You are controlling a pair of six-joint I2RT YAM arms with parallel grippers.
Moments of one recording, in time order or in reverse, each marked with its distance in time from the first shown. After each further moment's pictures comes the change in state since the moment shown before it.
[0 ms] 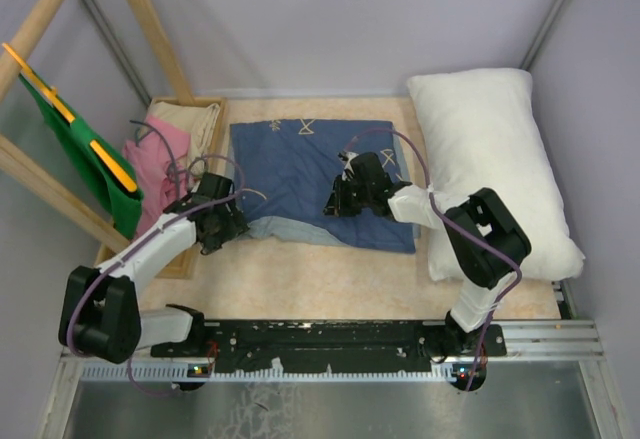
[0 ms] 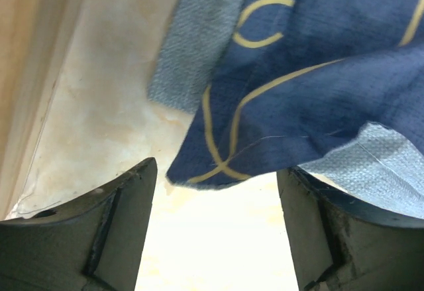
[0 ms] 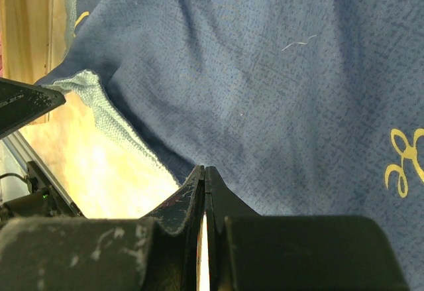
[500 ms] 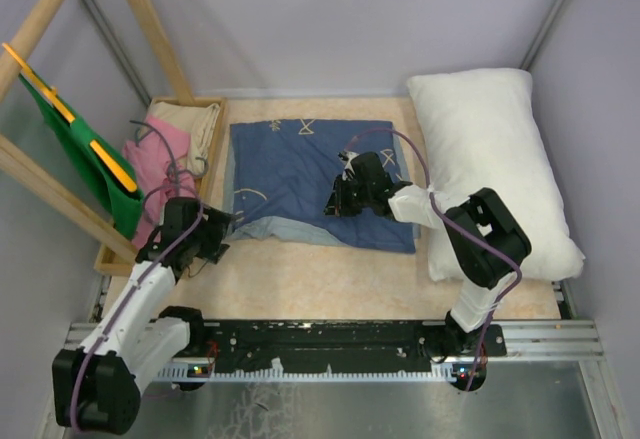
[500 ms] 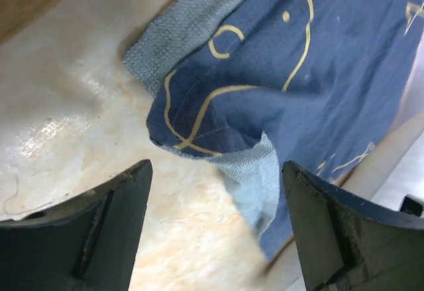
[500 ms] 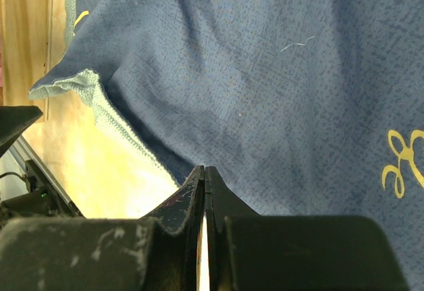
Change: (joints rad) left arm 0.158 -0.405 -0.251 0.148 0.163 -0.491; right arm -0.006 0.000 0.000 -0.001 -0.005 -0.009
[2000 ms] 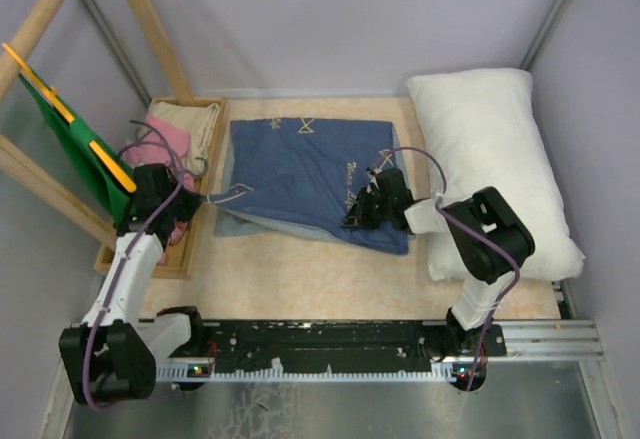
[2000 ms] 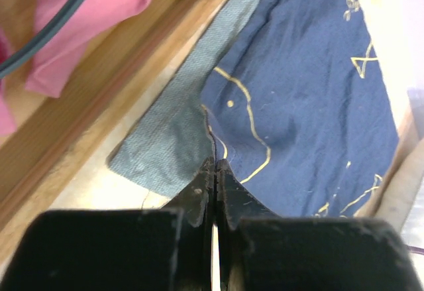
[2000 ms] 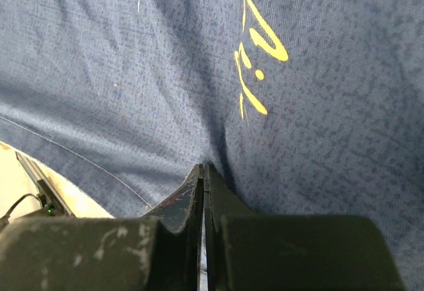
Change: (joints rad) left arm 0.233 0.168 0.237 0.100 0.045 0.369; right arm -0.126 0.015 -0.229 0.212 -0.047 0.116
